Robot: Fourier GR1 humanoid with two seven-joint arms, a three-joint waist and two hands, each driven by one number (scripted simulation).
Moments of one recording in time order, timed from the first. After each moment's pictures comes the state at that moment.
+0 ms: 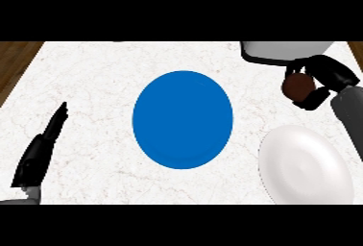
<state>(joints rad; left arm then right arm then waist) 0.01 0.34 0.02 -1.47 -0.14 0.05 -0.13 -0.87 -0.54 0.09 -0.44 0.81 0.05 -0.50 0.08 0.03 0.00</state>
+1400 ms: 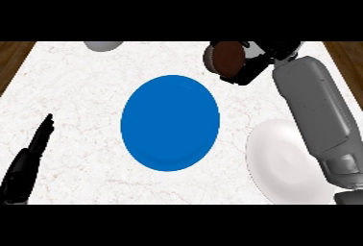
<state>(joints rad) 0.11 0.34 0.08 -1.51 -0.14 0.04 -0.12 -1.00 -0.25 0.01 -0.90 0.56 0.28 -0.51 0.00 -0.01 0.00</state>
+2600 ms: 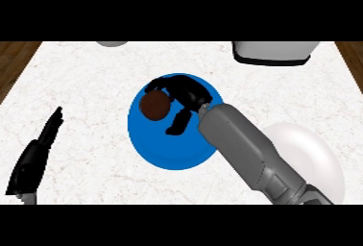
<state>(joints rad) 0.05 0.30 0.07 -1.51 -0.18 0.02 -0.10 -0.95 0.00 0.49 -0.74 0.36 0.04 -0.10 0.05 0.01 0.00</state>
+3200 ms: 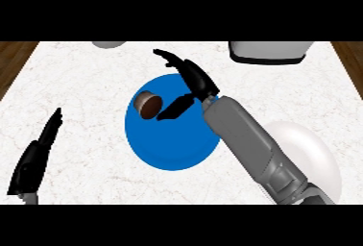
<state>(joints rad) 0.05 0.29 0.09 -1.48 -0.20 0.02 -0.12 -0.97 0.00 0.37 -0.70 0.08 -0.12 -0.17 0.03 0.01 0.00</state>
